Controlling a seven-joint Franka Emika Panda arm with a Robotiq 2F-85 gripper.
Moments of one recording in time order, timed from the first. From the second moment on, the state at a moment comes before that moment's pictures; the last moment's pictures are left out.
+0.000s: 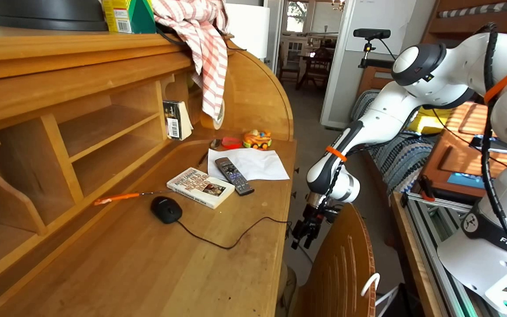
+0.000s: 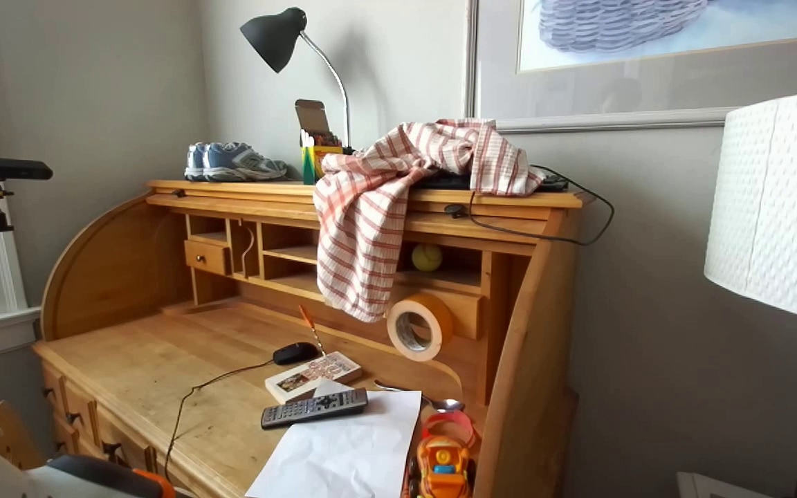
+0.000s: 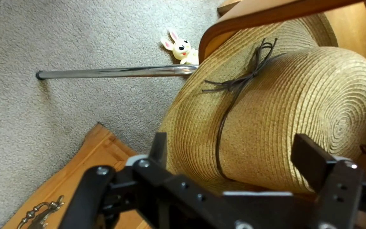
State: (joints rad) arm -1.30 1.35 0.43 -2.02 -0.06 2.90 -0.52
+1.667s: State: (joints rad) arm -1.20 1.48 0.48 -1.93 0.08 2.90 -0.74
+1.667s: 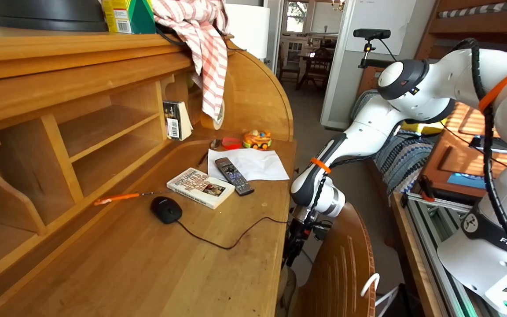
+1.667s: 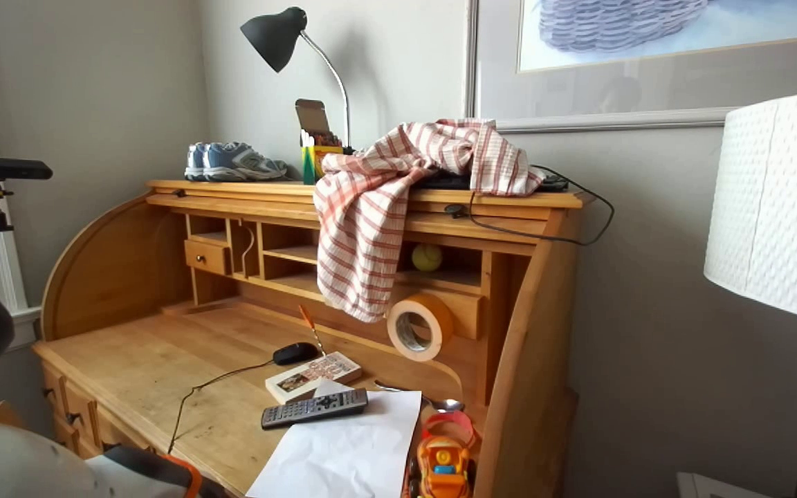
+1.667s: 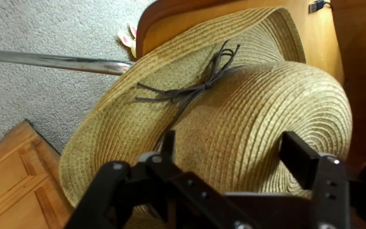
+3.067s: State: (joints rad) arm -1.23 1.42 0.47 -2.04 0.05 3.05 -0.67
